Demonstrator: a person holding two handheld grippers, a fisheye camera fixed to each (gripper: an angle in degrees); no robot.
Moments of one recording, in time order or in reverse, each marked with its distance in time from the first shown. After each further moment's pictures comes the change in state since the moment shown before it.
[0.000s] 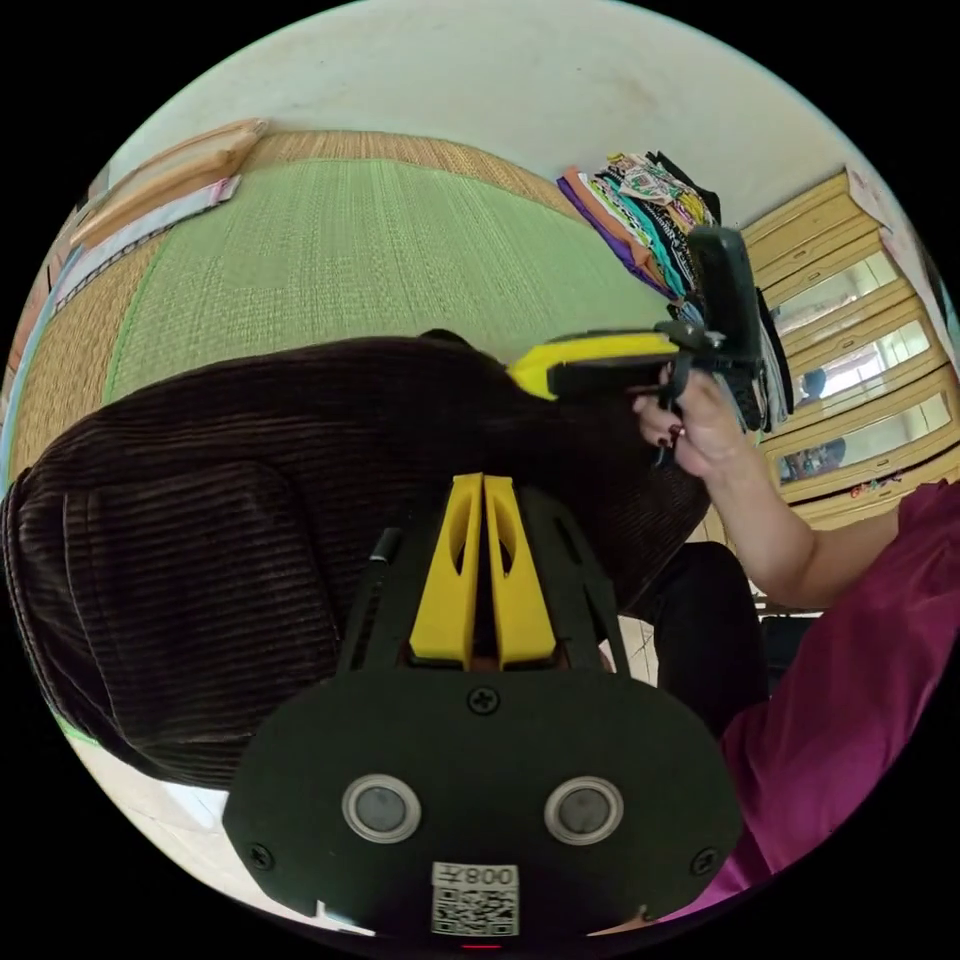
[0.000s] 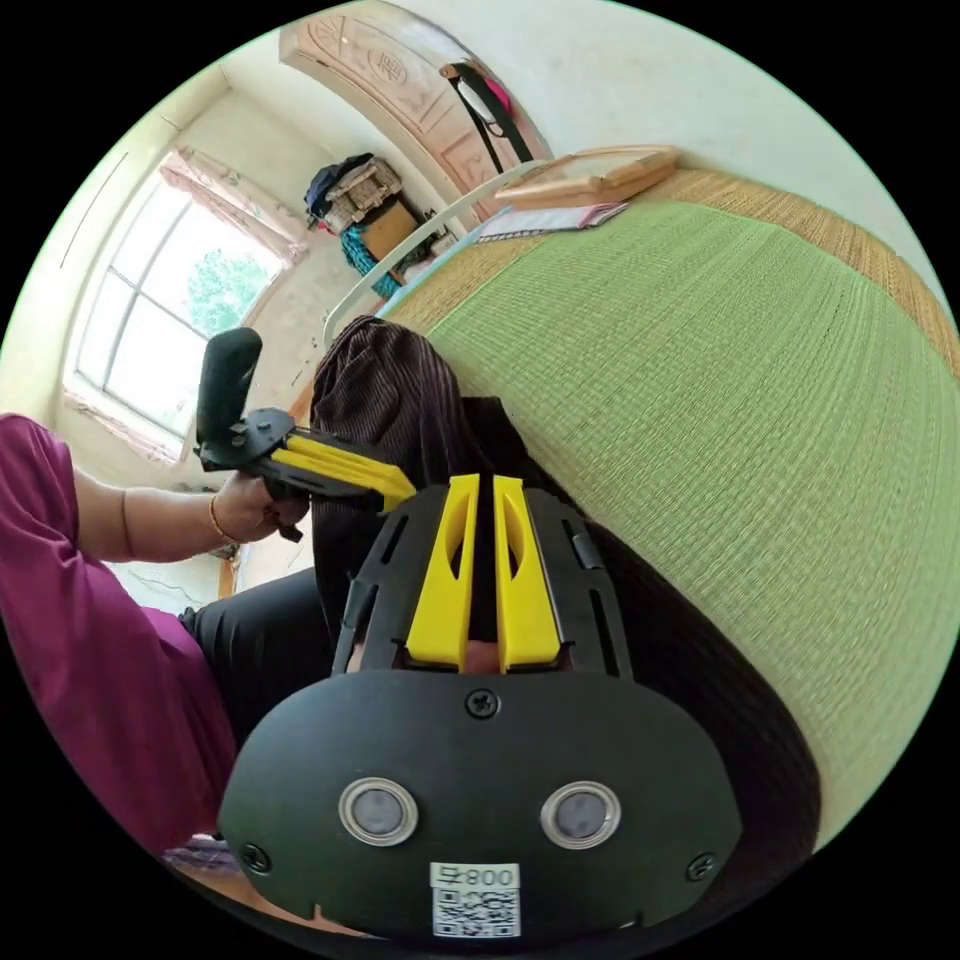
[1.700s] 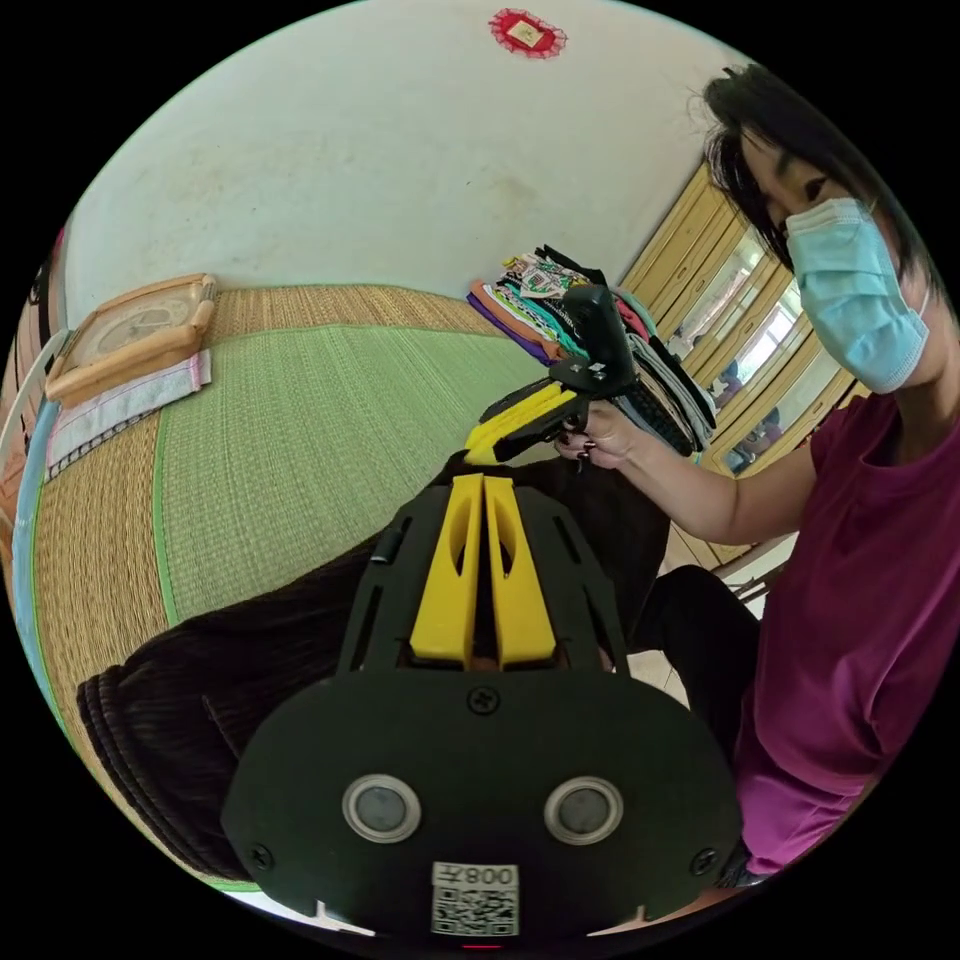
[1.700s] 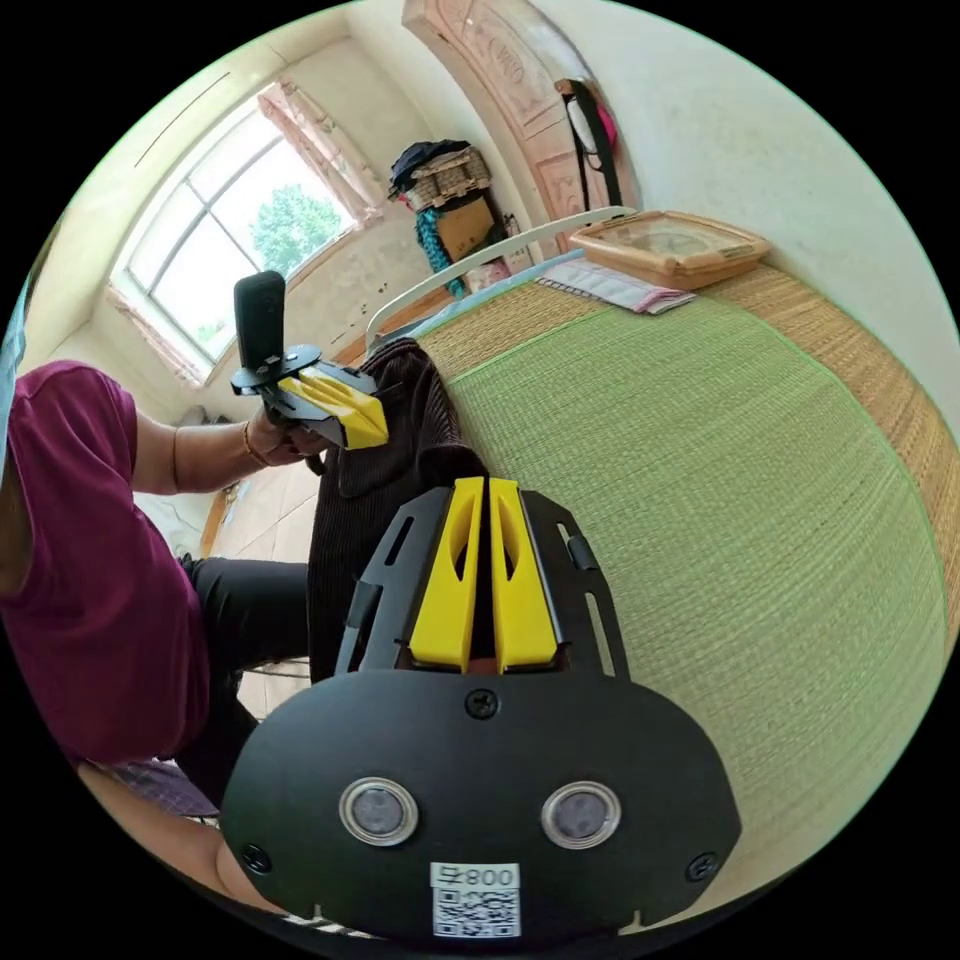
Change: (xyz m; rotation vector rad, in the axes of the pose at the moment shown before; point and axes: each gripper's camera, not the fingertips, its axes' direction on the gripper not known) left arm -0.159 0.034 -0.119 0.235 0.126 0.230; right arm 0.026 -0.184 0.085 -0.041 -0.026 -0.233
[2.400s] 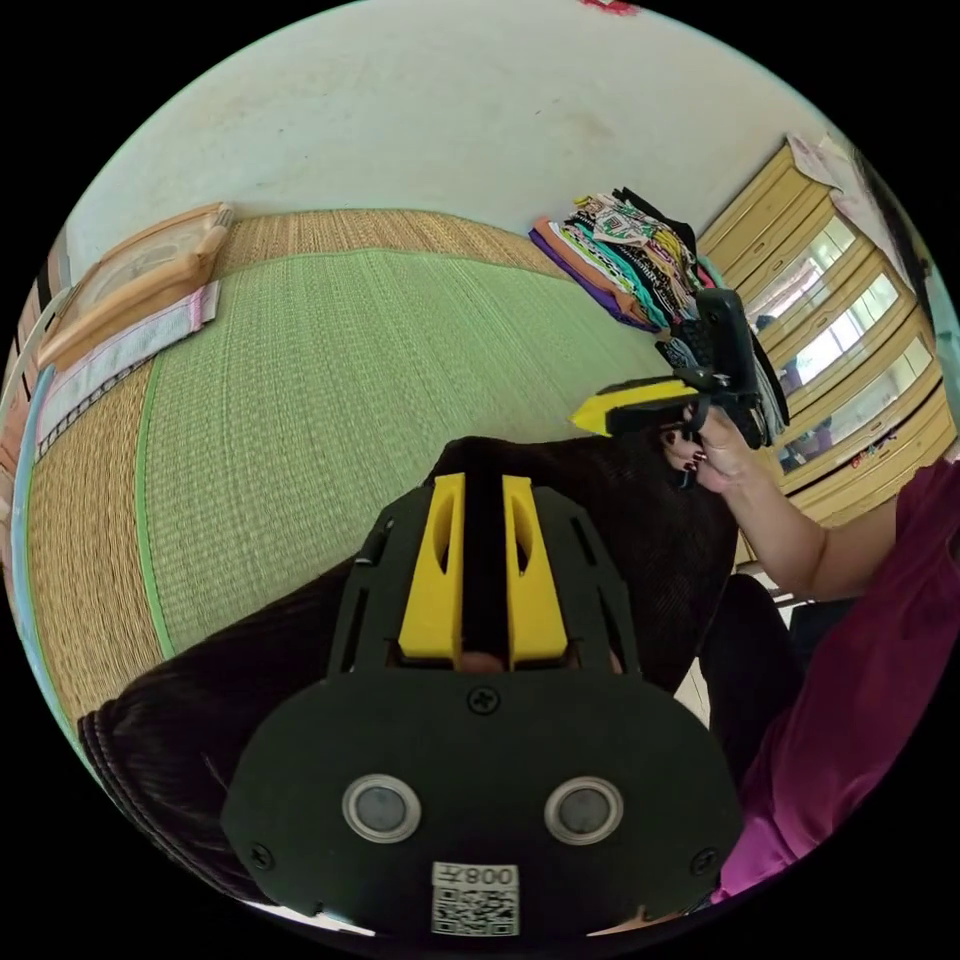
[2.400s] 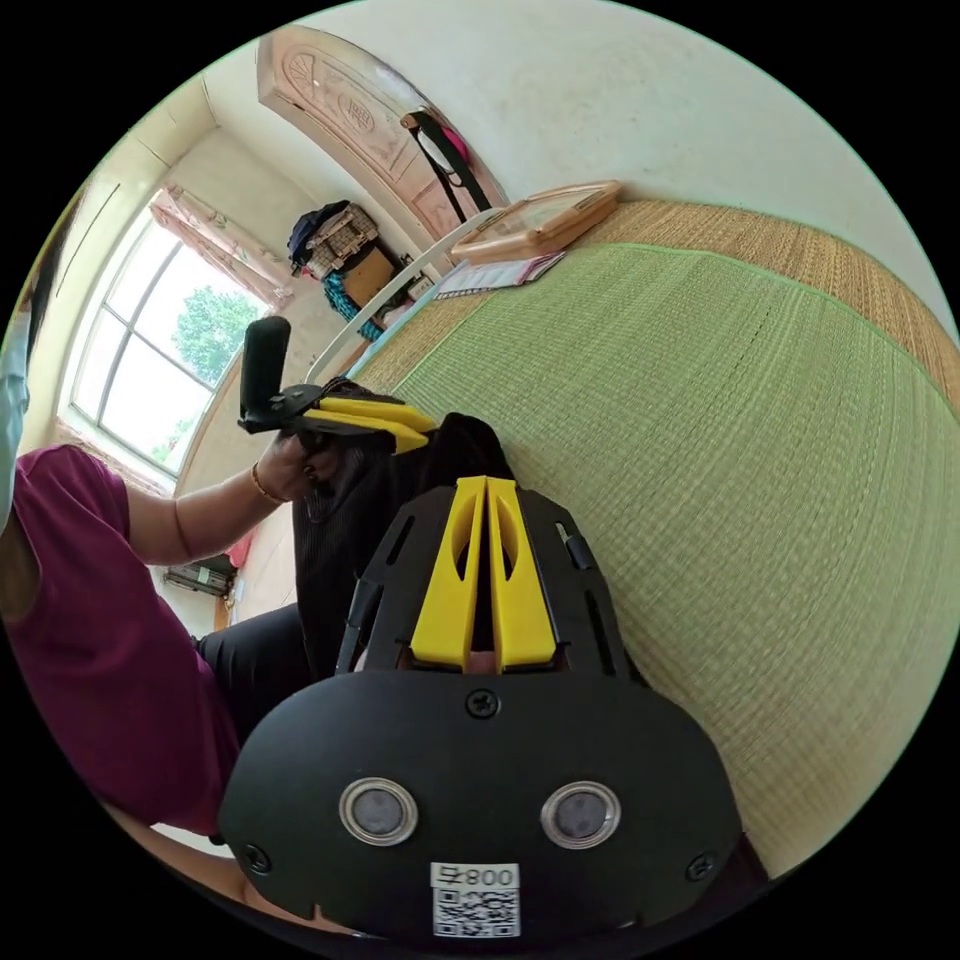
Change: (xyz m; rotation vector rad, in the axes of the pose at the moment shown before) left arm -0.036 -0.013 0.087 -0.355 0.243 -0.564; right arm 0.024 0.108 -0.004 0.082 0.087 0.283
